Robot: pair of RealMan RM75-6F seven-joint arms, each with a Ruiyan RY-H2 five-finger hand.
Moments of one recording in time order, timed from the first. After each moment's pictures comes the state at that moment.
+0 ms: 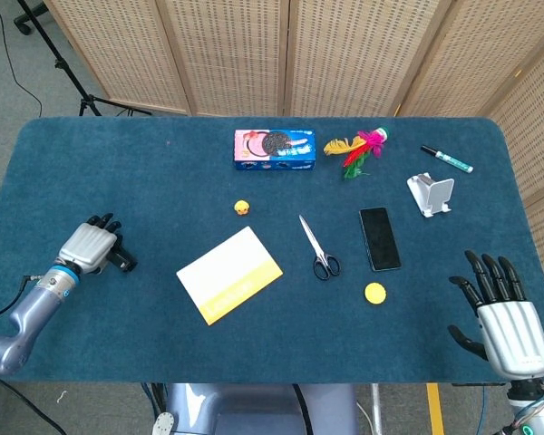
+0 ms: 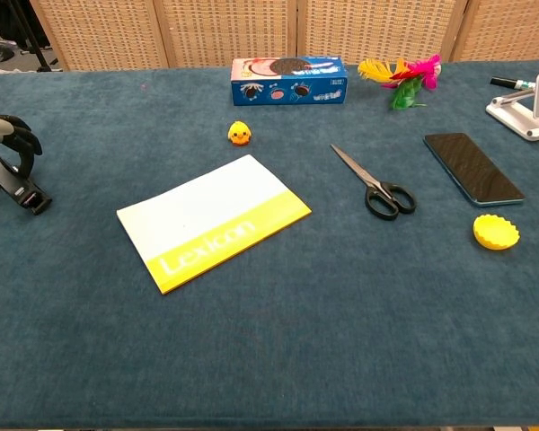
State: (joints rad) left arm -0.72 -1.27 0.03 -1.30 1.15 0.75 0.32; right arm 0.05 -0.94 0.05 -2.01 -1.65 1.53 -0.37
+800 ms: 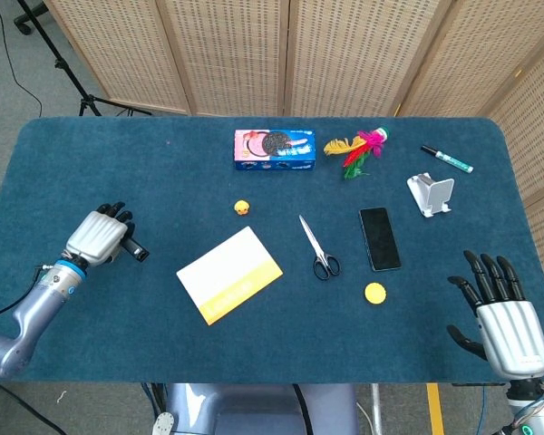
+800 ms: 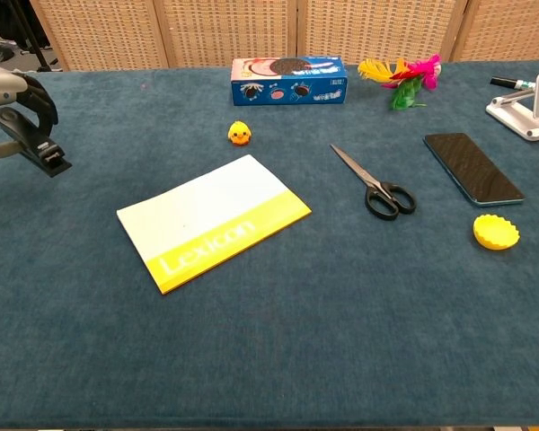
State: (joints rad) left arm -0.72 -1.21 -0.04 -1.43 1.23 0.85 0.33; right arm 0.05 -0.94 0.05 -2.01 -1.65 1.53 -0.36
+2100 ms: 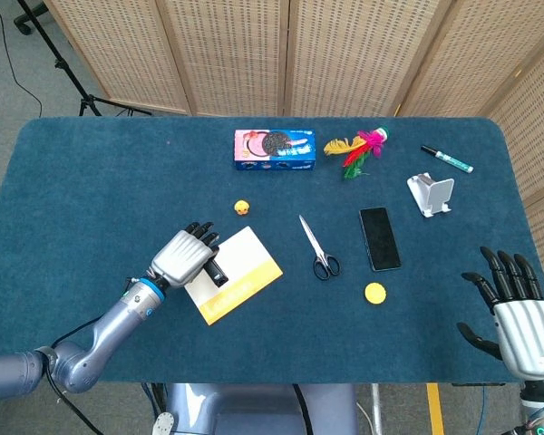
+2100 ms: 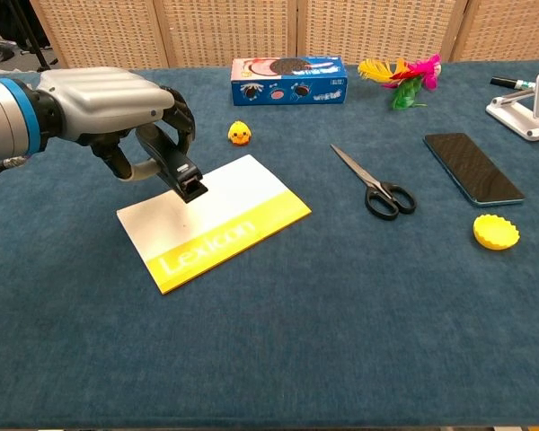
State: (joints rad) left arm -0.86 -1.39 -0.09 -1.68 1.08 0.90 0.66; right arm 0.04 -0.90 0.07 -2.02 -1.63 1.56 -0.29
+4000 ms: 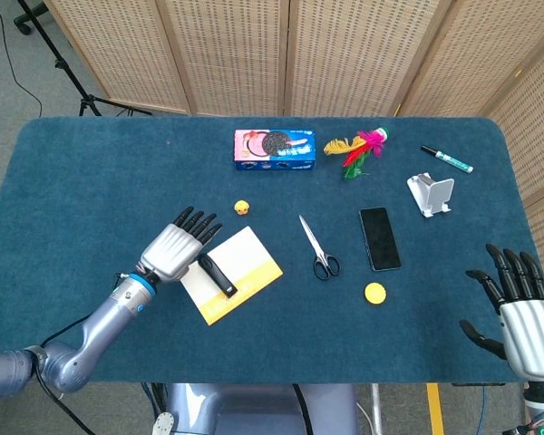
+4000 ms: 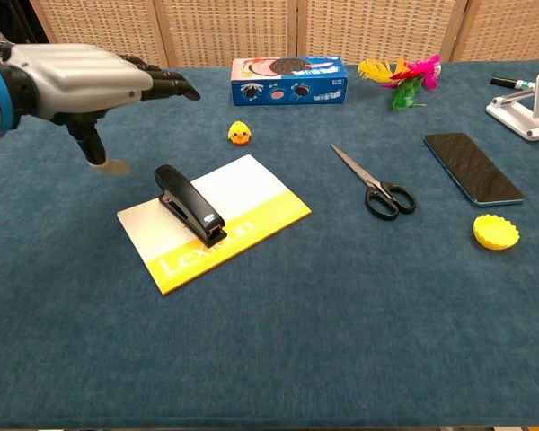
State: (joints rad) left arm -0.88 -1.28 -0.07 -1.76 1.00 0.95 0.72; right arm 0.03 -0.91 0.08 -2.00 -1.65 1.59 -0.26
